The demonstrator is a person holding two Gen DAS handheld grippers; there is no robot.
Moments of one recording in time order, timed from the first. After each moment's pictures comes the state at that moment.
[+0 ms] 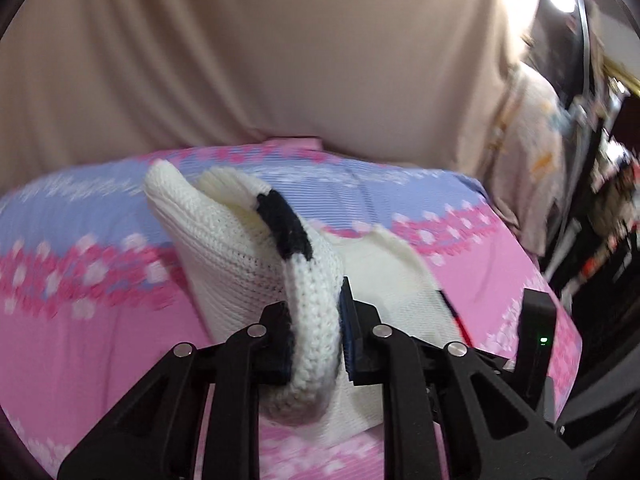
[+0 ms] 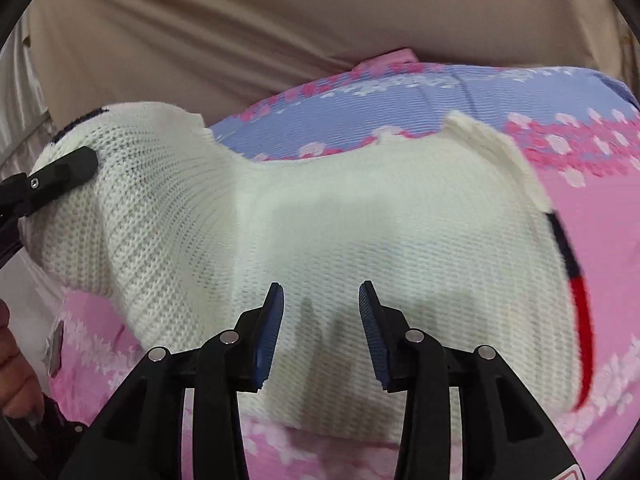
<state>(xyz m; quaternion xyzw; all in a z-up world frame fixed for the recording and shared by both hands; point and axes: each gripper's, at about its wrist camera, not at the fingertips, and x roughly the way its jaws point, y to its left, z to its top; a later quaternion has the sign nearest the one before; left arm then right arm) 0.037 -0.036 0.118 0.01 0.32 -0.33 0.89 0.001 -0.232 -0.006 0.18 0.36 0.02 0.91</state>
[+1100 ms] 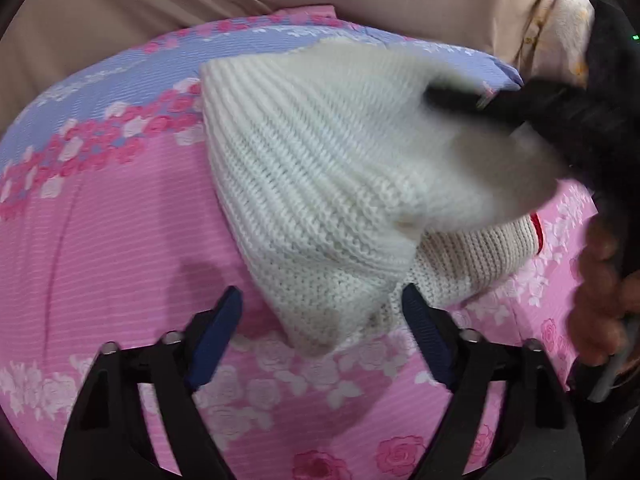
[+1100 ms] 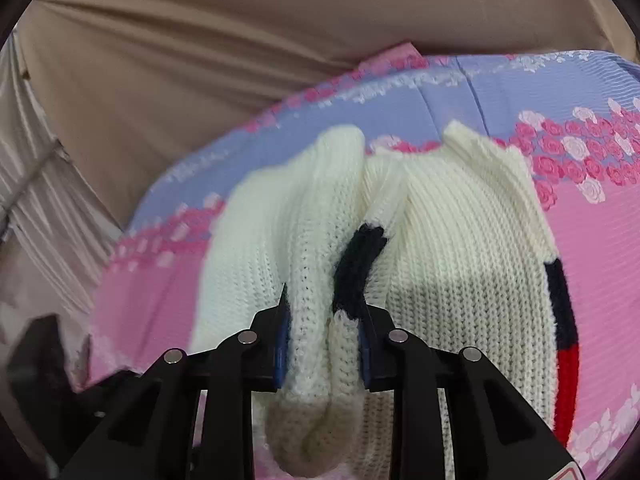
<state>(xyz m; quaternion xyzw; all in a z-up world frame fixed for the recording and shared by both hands) 0.023 -0.039 -0.005 0.09 0.47 -0.27 0.84 0.031 -0.263 0.008 0.23 0.35 0.10 0.90</state>
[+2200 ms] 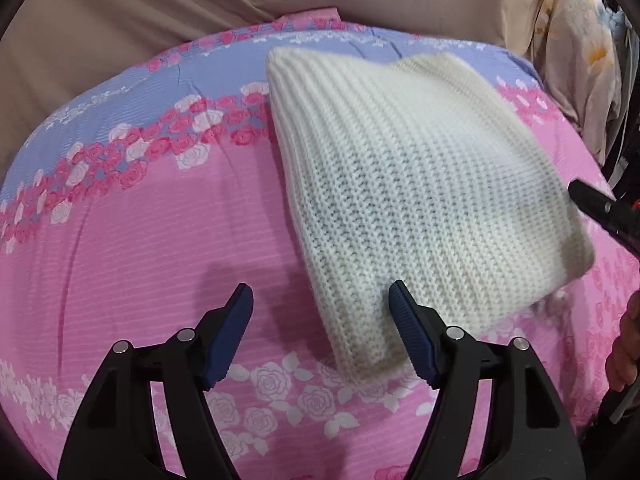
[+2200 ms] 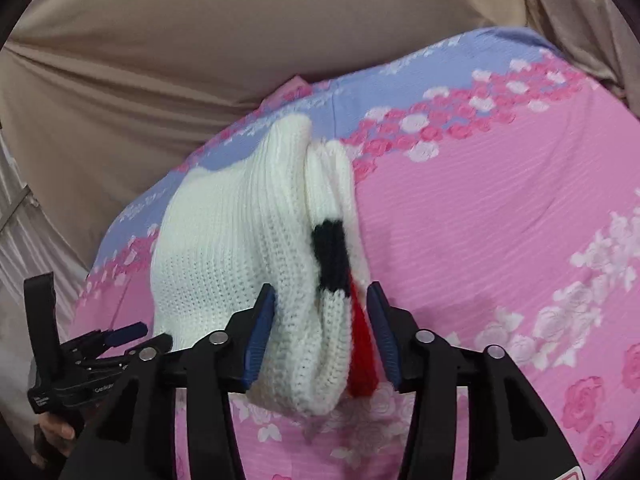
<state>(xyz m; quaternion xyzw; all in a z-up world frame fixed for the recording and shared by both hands) 0.029 -0.059 0.006 0.11 0.44 -0.24 0.85 -0.065 -0.360 -0.016 0.25 0.32 -0.03 0.91</state>
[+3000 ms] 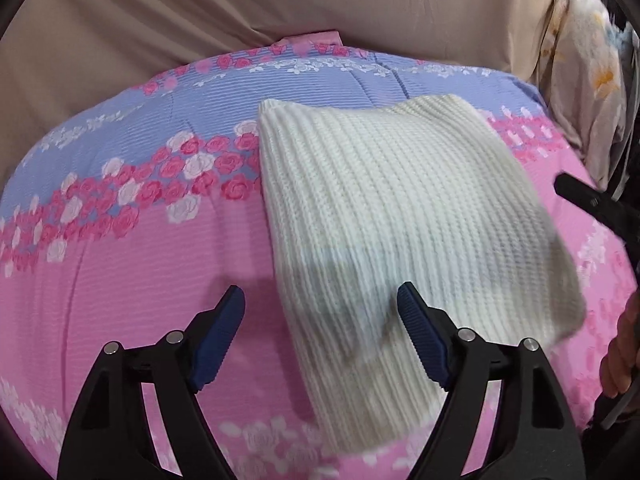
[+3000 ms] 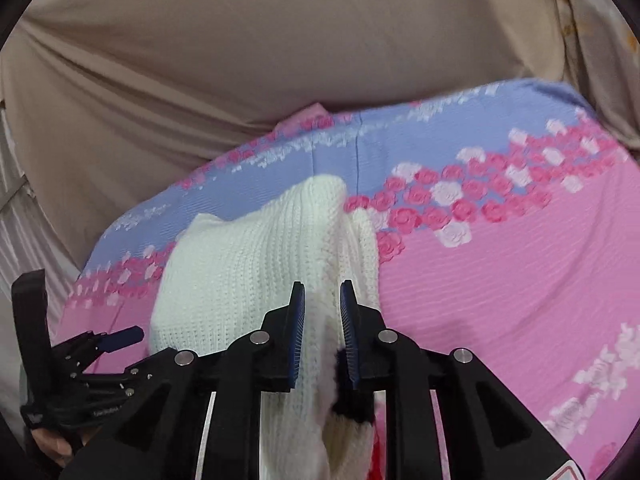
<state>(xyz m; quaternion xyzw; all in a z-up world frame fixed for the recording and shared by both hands) 0.049 -0.081 0.025 0.09 0.43 -0.25 0.86 -0.021 -0.357 0.022 0.18 0.30 -0.02 0.94</state>
